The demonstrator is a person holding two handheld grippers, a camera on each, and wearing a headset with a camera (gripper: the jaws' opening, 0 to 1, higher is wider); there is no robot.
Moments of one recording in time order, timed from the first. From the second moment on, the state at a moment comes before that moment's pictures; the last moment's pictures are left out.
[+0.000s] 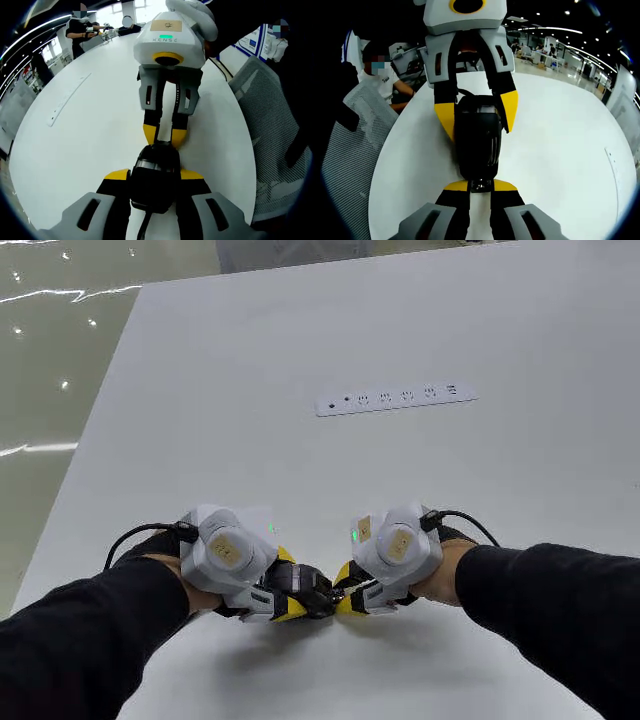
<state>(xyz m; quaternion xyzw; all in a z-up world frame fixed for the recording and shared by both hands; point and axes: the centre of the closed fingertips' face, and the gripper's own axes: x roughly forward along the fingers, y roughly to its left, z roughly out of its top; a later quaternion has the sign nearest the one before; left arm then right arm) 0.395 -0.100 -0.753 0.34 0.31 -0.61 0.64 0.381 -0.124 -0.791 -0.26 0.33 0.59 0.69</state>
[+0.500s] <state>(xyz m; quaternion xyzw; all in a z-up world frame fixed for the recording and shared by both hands) 0.395 -0.099 -0.753 0.34 0.30 -0.62 0.64 0.378 -0.129 -0.792 -0.27 0.34 0.59 0.68</state>
